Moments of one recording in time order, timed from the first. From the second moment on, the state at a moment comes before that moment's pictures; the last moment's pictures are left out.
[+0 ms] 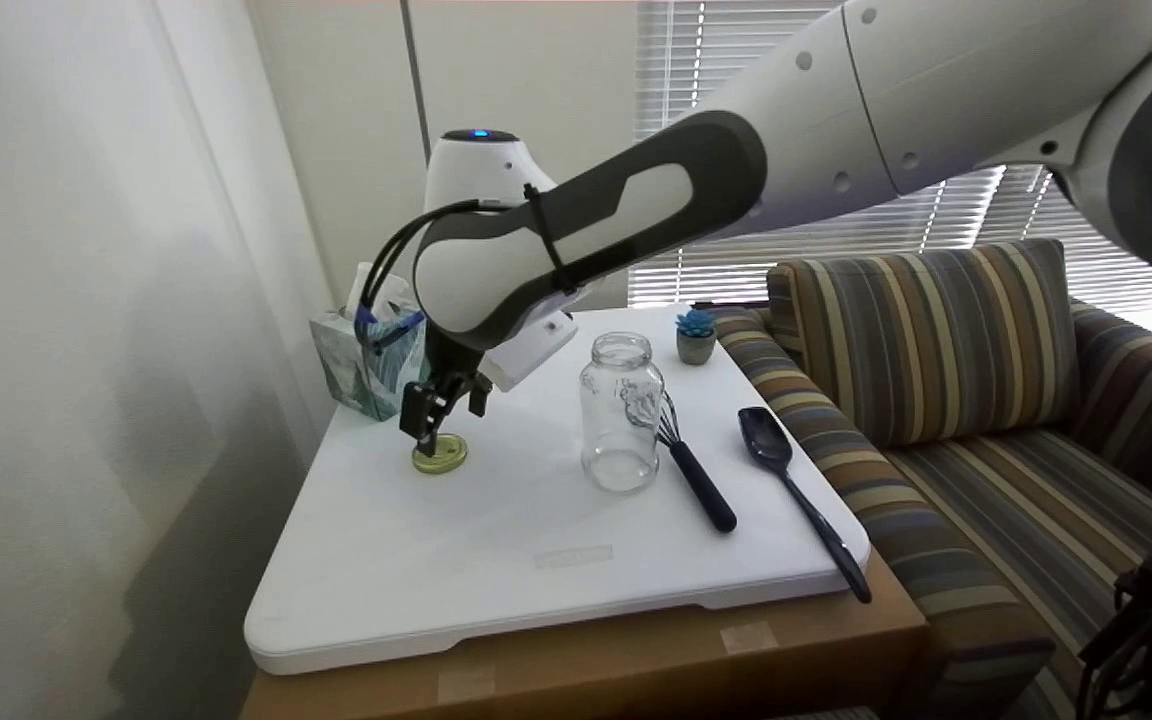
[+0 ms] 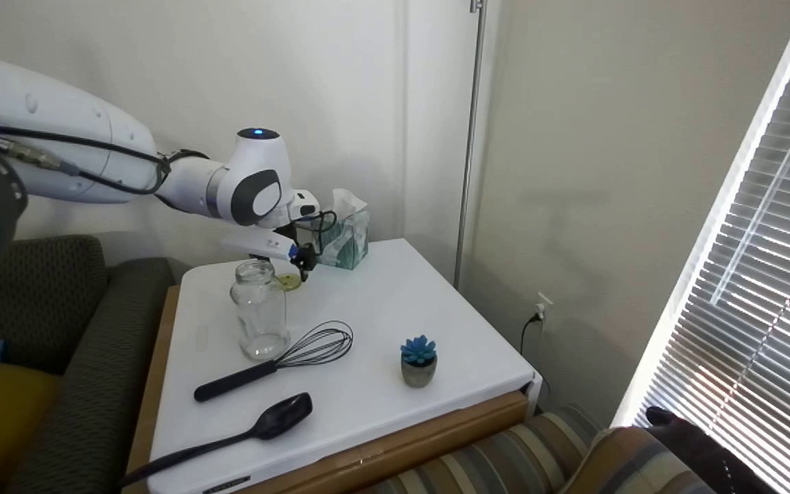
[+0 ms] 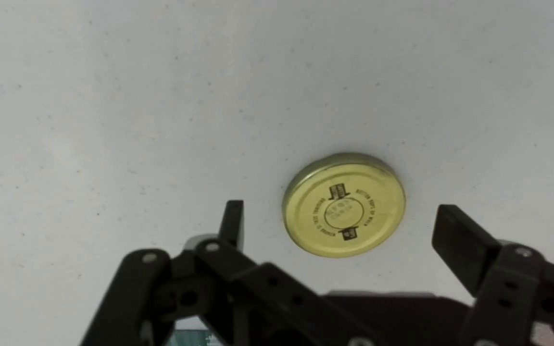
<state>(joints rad) 0.26 1.47 0.11 -0.60 -0.03 2.30 -0.10</state>
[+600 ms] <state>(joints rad) 0.28 1.47 0.09 -0.61 -0.03 2.30 -0.08</state>
